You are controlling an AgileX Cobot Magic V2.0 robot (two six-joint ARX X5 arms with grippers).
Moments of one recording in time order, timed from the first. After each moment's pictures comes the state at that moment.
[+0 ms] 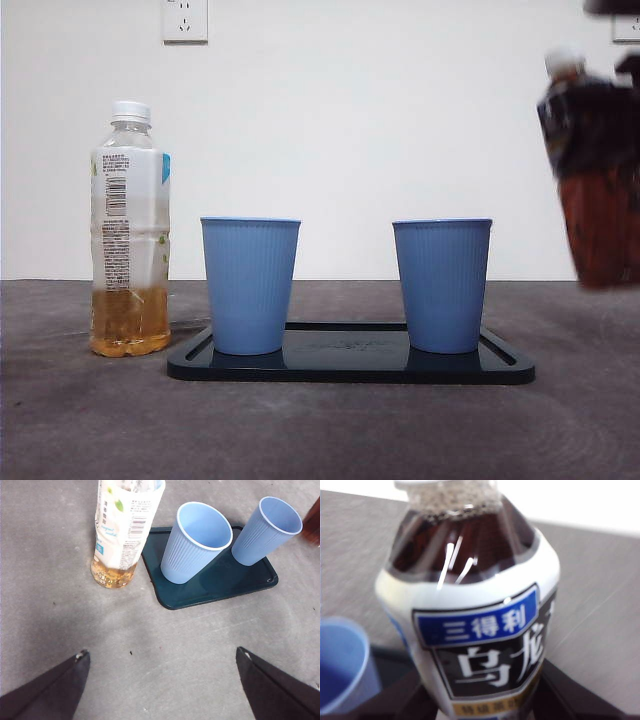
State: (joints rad) left arm -0.08 0.55 0.78 -0.93 0.42 -0.01; right arm 0.24 1.04 0.60 0.10 0.08 -0.02
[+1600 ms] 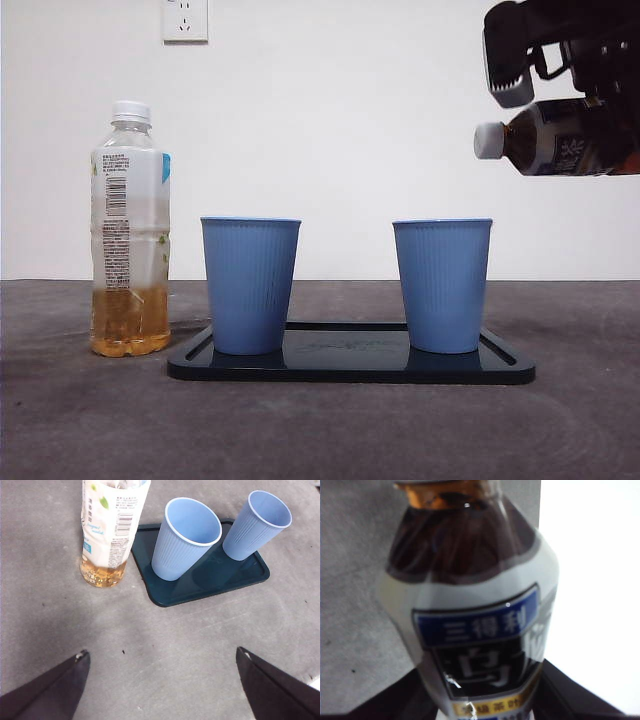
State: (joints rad) left arm -0.12 0.55 0.78 -0.93 0.42 -0.01; right arm 0.52 1.25 0.92 -0.41 0.74 -1.04
